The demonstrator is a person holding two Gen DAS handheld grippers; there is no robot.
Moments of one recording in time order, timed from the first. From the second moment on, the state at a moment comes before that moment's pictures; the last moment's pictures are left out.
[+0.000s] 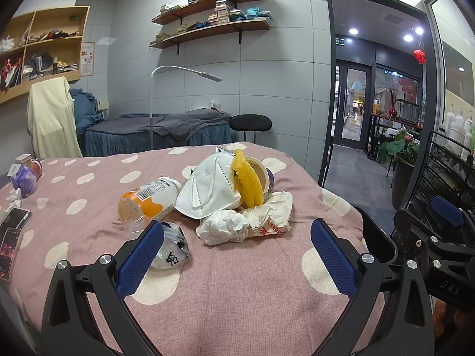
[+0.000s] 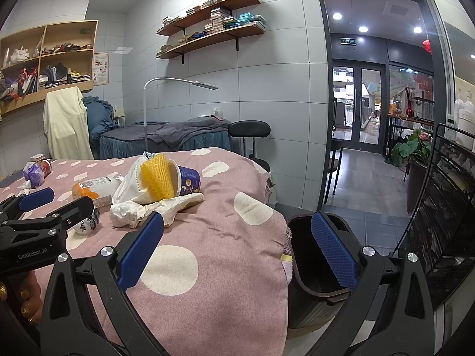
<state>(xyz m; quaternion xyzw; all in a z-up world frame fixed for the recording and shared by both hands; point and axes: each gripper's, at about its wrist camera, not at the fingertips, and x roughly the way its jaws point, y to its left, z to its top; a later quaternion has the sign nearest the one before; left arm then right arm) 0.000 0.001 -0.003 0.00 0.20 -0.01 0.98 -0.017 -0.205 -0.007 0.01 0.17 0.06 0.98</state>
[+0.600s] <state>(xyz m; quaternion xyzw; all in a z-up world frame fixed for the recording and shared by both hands) -0.001 0.002 -0.004 0.00 0.20 -0.01 0.98 -0.018 -0.206 -0.006 0.01 0.17 0.06 0.98</state>
